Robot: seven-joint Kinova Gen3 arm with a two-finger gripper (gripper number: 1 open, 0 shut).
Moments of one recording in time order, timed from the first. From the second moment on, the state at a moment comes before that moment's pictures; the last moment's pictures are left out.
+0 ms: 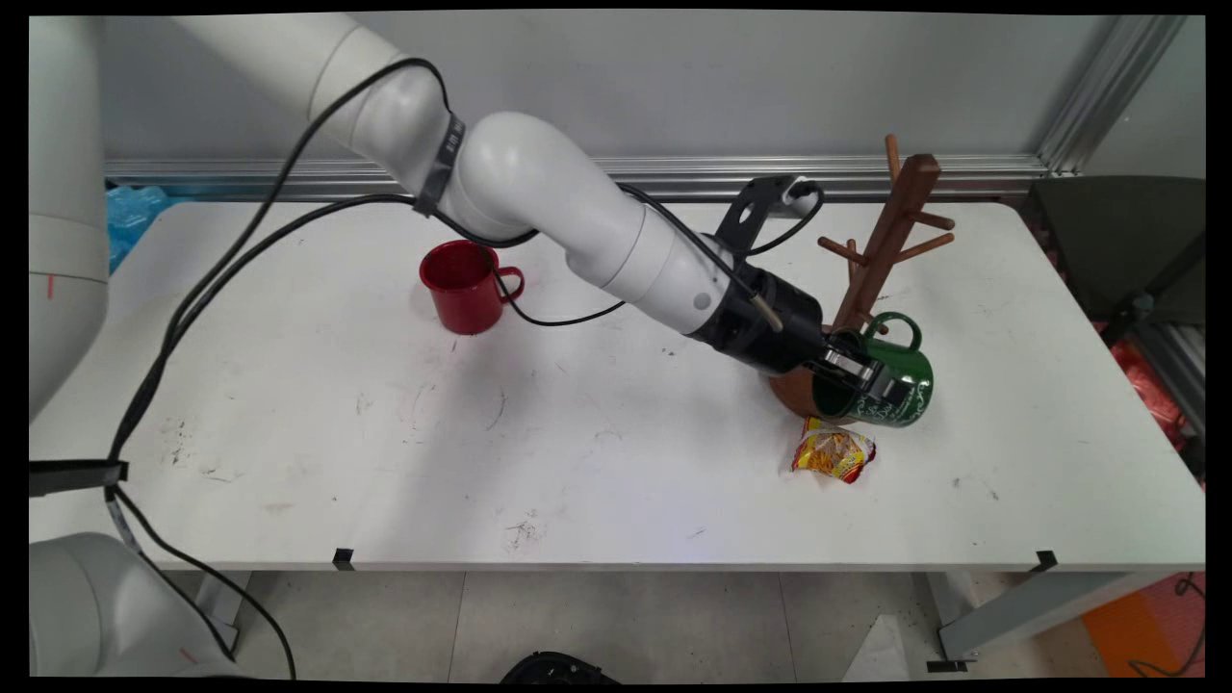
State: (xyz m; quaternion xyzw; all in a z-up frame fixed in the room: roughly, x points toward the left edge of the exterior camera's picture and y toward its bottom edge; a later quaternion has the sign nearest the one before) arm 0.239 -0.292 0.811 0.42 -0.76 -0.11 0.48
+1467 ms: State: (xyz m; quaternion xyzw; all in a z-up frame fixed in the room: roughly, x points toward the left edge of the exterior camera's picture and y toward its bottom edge) arm 0.353 -0.244 0.911 0.33 -0.87 -0.02 0.36
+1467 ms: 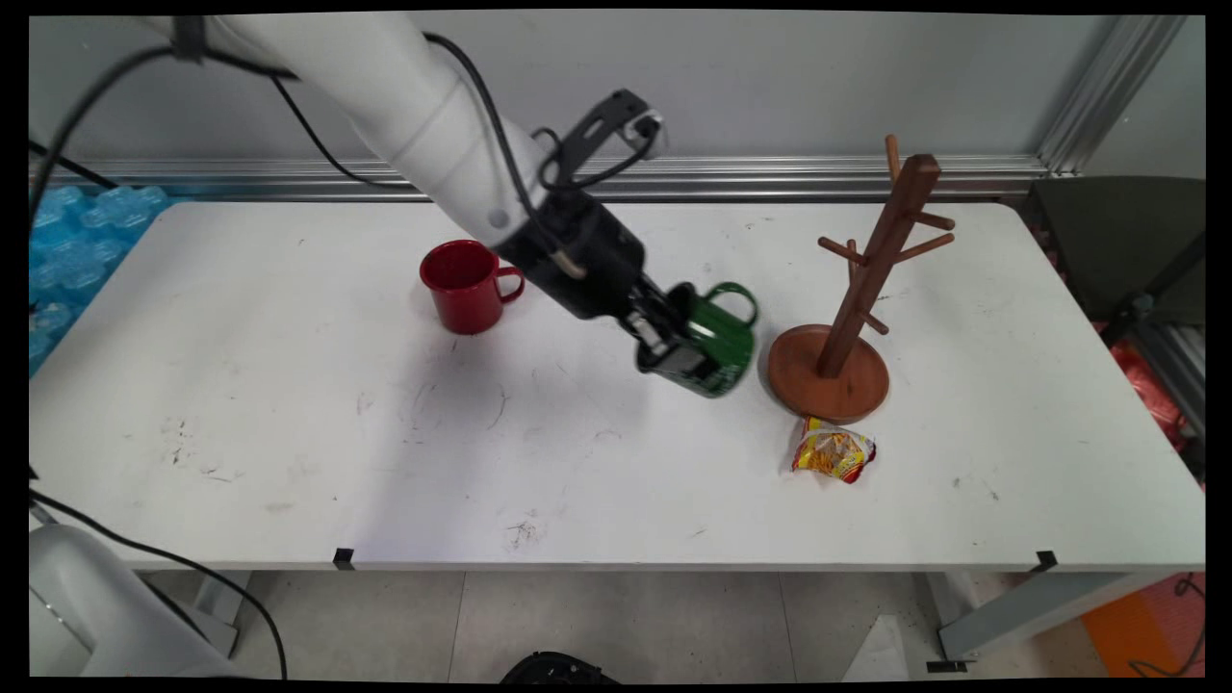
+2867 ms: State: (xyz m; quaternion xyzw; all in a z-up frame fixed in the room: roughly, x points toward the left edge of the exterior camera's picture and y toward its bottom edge) arm 0.396 -0.265 0.887 0.30 -0.95 0.06 0.07
